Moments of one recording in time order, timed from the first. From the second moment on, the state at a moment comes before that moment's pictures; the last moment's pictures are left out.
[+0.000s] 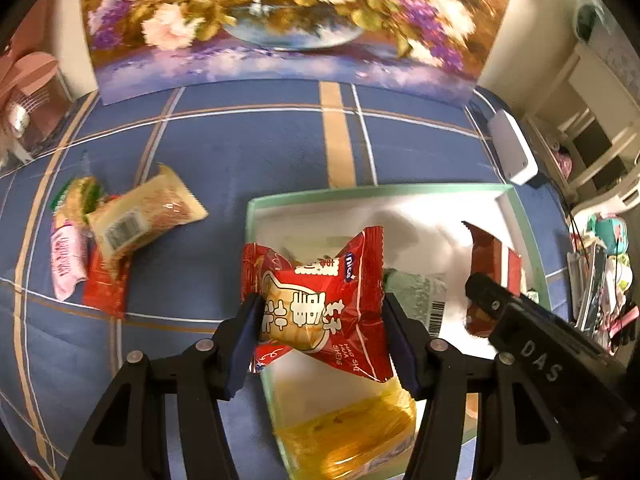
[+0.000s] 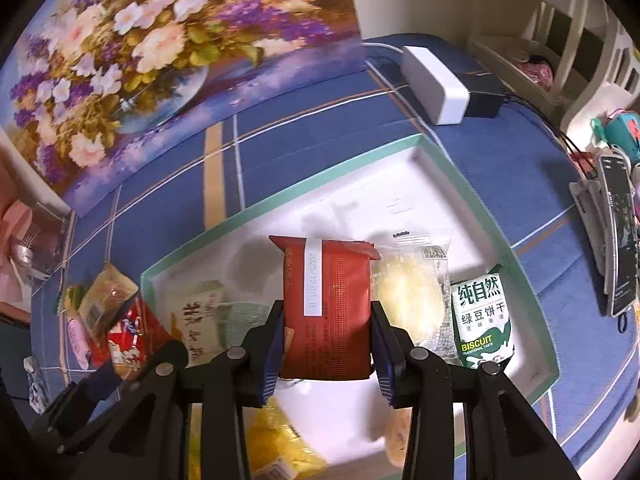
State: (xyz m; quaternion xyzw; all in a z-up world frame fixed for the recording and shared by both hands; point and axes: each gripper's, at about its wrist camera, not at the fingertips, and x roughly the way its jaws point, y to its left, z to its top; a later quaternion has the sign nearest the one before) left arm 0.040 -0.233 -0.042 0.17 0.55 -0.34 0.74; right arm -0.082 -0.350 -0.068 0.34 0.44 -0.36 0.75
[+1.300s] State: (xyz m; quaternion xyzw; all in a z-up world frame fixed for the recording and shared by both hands) left arm 0.047 -0.235 -0.035 0.14 0.56 -0.36 0.73; right arm -0.083 -0.345 -0.032 0.32 0.42 -0.36 0.77
